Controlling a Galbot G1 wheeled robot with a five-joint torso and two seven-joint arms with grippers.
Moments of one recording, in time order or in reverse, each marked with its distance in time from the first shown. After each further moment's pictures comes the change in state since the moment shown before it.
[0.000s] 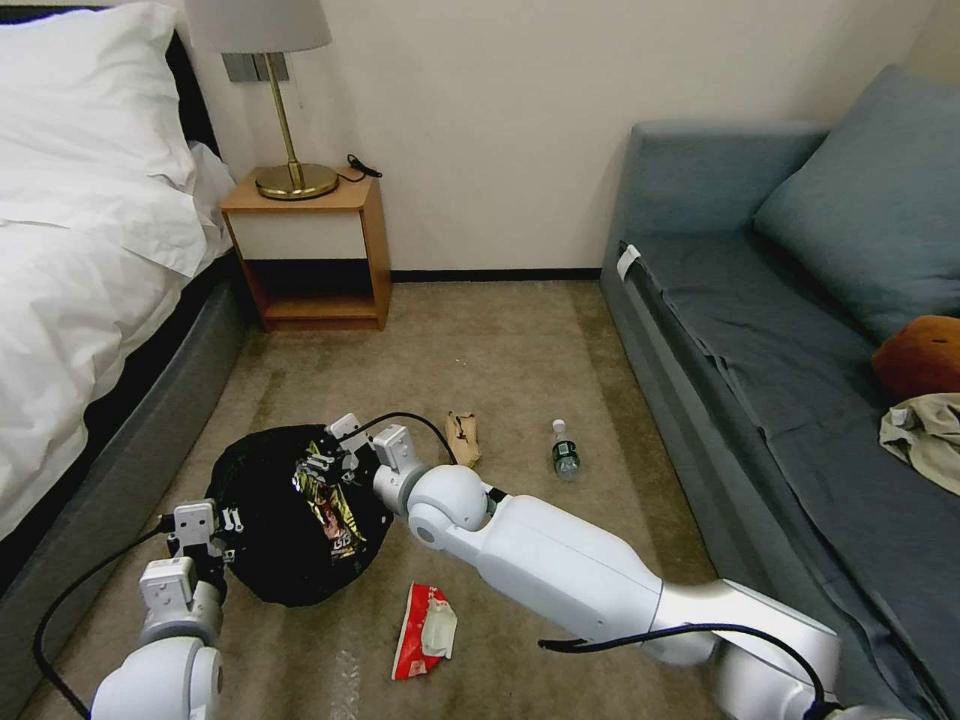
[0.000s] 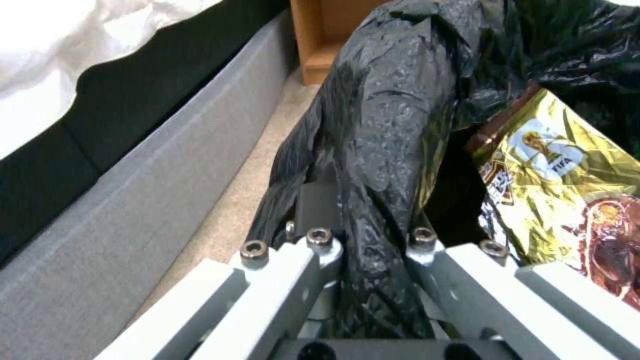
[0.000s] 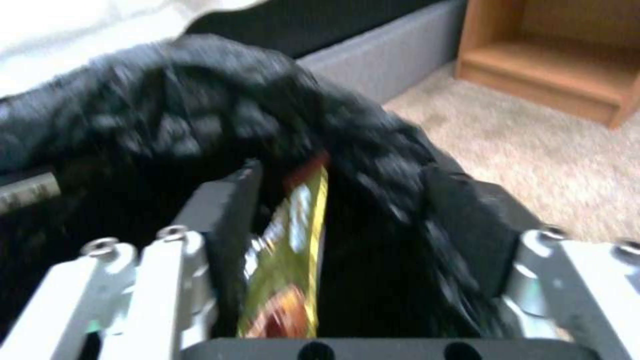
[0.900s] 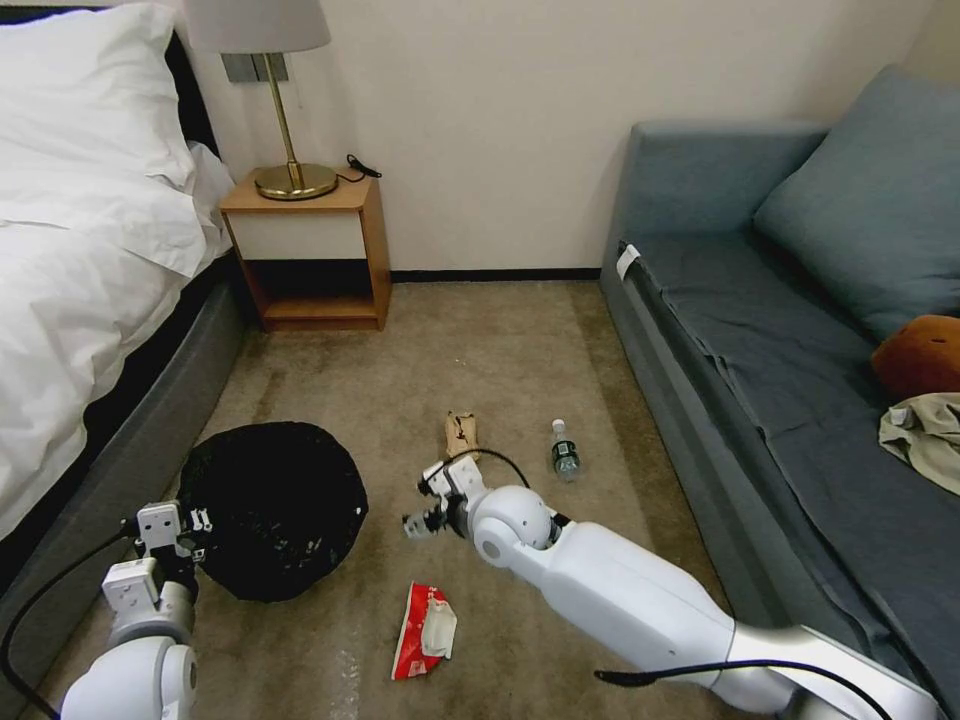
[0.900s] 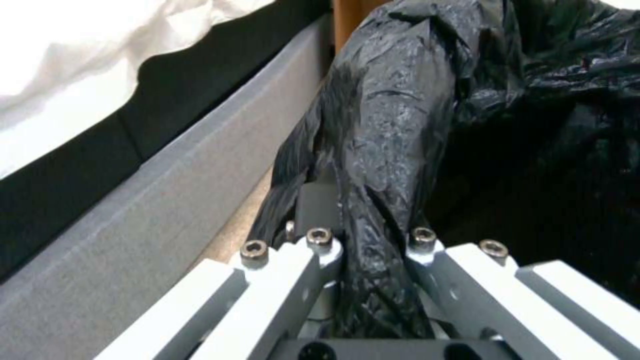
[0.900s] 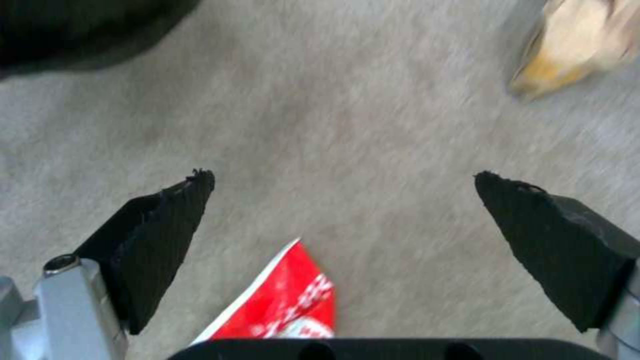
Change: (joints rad) left arm -0.024 -0.004 -0.061 0.009 -0.086 0.005 -0.042; right arm -0.144 -0.152 0.079 0.108 0.215 -0.462 0.281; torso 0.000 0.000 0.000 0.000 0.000
